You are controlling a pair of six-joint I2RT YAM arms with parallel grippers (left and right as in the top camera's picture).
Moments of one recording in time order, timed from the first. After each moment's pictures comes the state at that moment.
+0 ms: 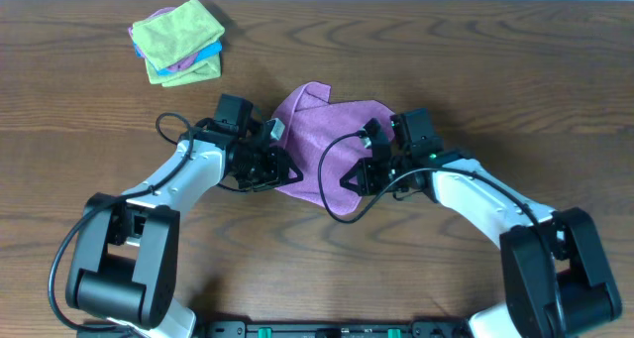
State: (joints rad) left arm -0.26 1.74 0.97 -0.55 0.68 -0.33; right arm 0.36 1.68 0.86 -0.31 -0.69 0.31
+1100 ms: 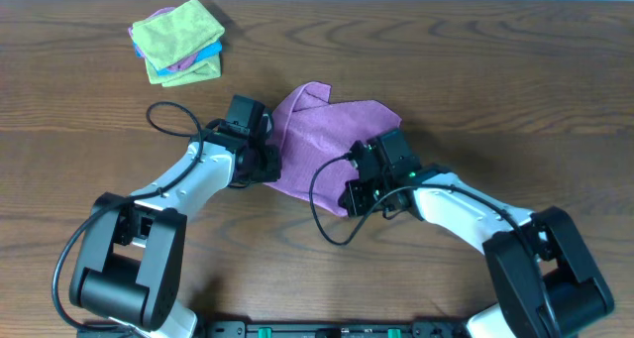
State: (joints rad) left arm -0.31 1.74 0.97 -0.50 0.22 -0.36; right arm 0.48 1.69 0.77 -0.28 -0.49 0.33
